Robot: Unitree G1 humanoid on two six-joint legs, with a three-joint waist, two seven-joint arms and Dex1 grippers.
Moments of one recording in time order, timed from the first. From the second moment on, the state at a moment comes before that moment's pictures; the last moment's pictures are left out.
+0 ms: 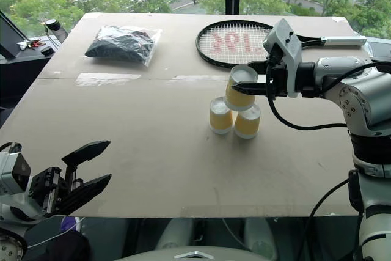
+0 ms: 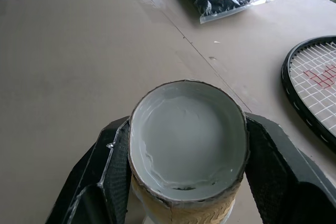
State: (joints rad) left arm 0.43 0.60 0.58 -0.42 -1.01 0.26 -1.31; right arm -0.81 -0.73 0.03 -0.28 0.59 1.01 0.90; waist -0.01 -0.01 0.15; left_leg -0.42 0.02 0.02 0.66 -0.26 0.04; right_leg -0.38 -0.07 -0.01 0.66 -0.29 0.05
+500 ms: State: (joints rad) left arm 0.38 0.62 0.58 -0.42 -1.01 0.32 -1.30; right arm -0.76 -0.72 0.09 -0.32 0.56 0.97 0.87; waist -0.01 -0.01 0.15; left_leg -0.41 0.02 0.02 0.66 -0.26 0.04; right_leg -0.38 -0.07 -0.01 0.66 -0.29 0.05
